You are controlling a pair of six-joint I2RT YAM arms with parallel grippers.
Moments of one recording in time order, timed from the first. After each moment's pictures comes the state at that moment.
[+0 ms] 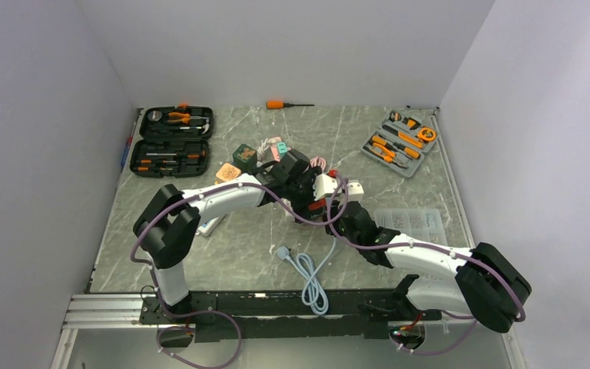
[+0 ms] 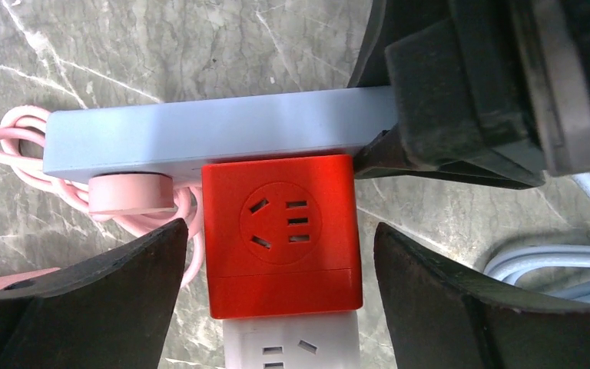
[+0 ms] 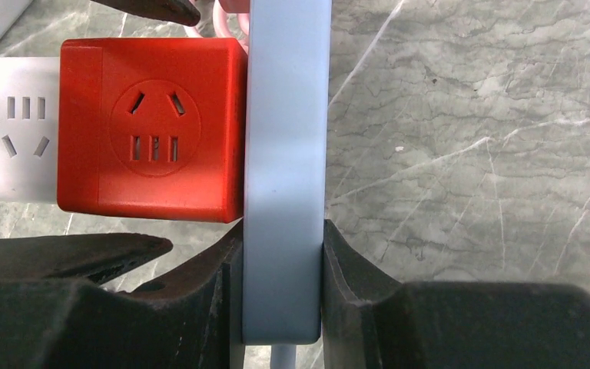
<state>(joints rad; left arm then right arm) -0.83 1.79 1.28 -0.29 0.38 0.56 0.79 1.17 0.39 0.21 0.33 0.51</state>
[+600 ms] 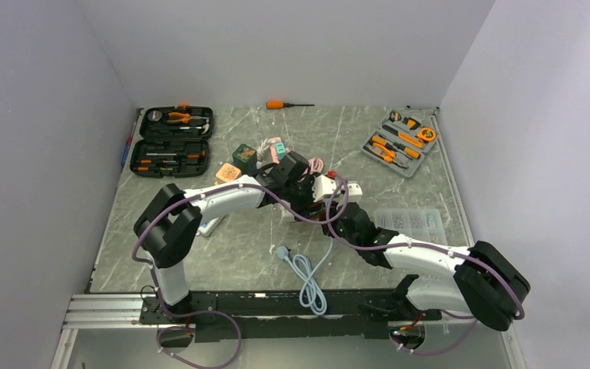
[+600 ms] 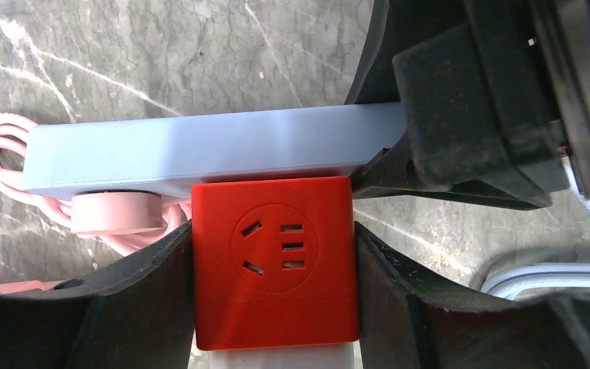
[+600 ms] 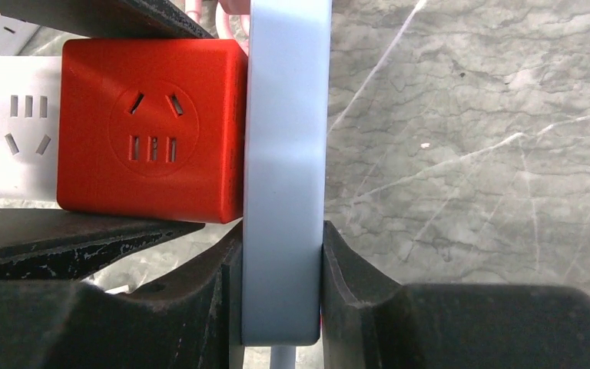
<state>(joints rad) -0.82 1.80 1.26 -0.26 0.38 0.53 0.79 1.17 0.38 0.23 0.32 0.54</state>
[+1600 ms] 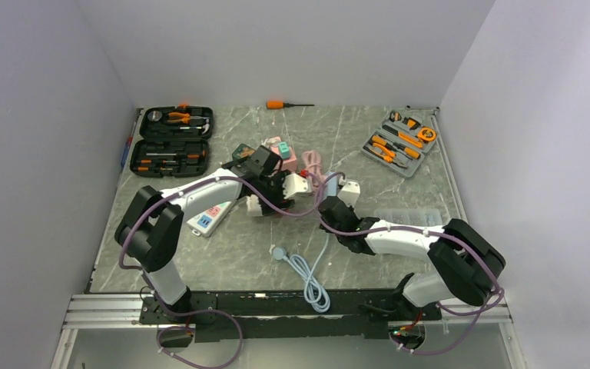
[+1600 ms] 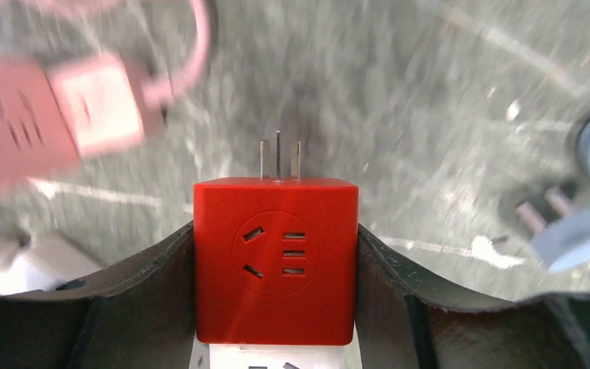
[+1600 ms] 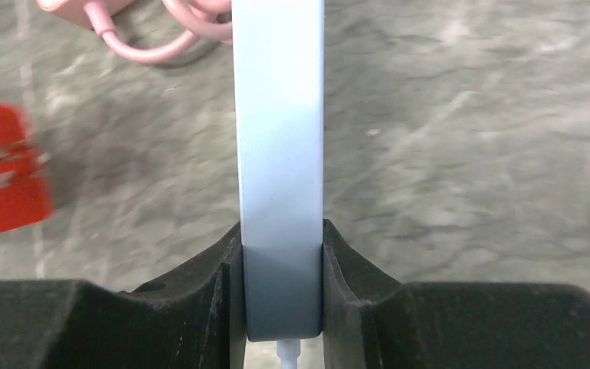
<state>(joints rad) -0.68 1.71 1.18 -0.45 0.35 0.74 0.84 1.39 0.54 0.07 0.49 0.78</state>
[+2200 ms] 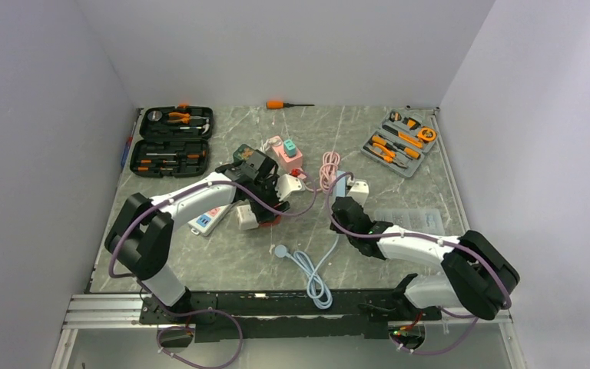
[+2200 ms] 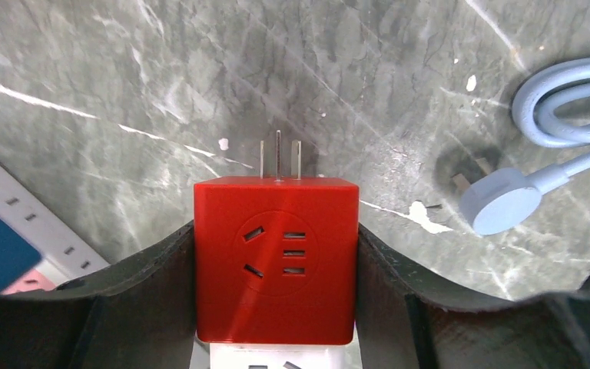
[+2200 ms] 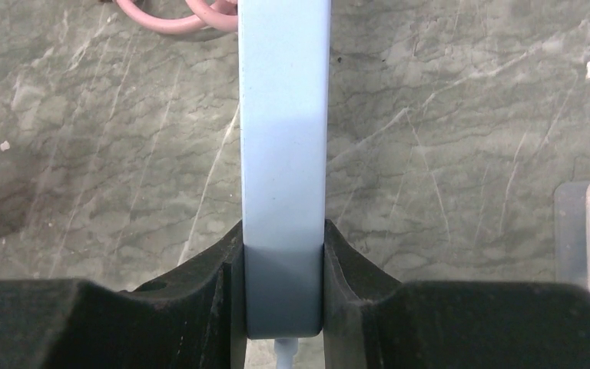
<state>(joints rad) -0.66 1.63 1.13 -0.58 0.26 0.57 0.76 1.29 0.46 0.08 0.50 0.66</state>
